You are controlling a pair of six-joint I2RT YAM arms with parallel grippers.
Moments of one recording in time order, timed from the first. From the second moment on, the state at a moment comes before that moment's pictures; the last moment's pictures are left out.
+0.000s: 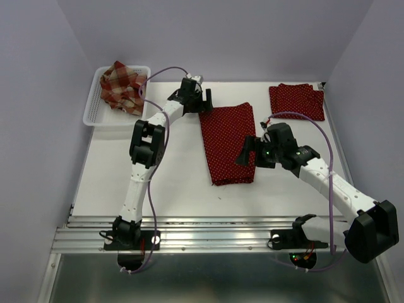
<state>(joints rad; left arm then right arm) -0.38 2.52 2.14 -0.32 0.19 -0.35 0.45 1.17 0.87 -0.50 -0.25 0.54</state>
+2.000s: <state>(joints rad) -0.77 1.27 0.81 -0.62 -0.44 -1.41 0.39 1.19 0.82 -0.53 0.14 0.64</state>
